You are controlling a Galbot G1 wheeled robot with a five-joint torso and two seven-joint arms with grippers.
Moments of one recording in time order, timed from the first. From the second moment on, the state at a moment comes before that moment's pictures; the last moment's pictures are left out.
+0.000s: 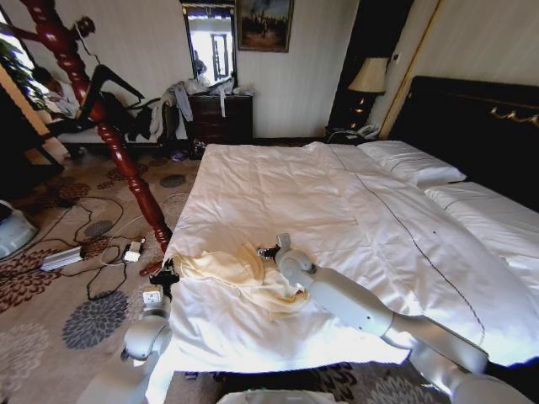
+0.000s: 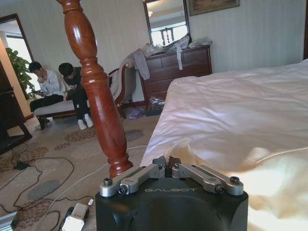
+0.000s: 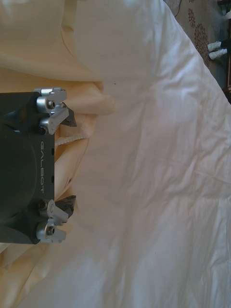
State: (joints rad) left arm 1.42 -1.08 -0.47 -1.99 -0.33 0.23 -0.42; right arm -0.45 1.07 -0.47 1.62 1.17 -0.53 0.71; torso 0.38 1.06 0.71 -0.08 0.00
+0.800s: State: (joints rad) left arm 1.42 -1.08 -0.47 -1.99 -0.33 0.23 -0.43; right arm -0.45 1.06 -0.51 1.61 1.08 -0.45 0.61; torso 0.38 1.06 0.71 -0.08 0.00
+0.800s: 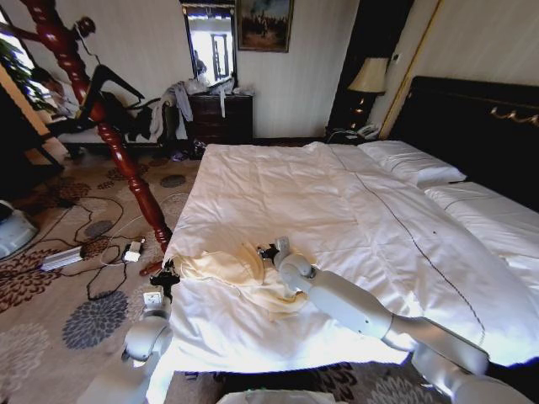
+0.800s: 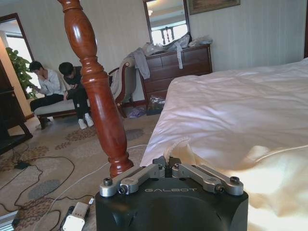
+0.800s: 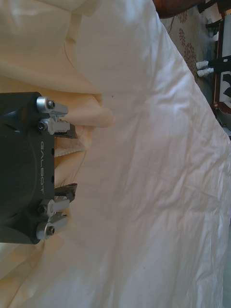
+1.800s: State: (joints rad) left arm 1.40 -1.08 -0.45 -1.98 -0.34 0.23 -0.43; right arm -0.48 1.02 -0.50 1.65 1.09 -0.39 0.54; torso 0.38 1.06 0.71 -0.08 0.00
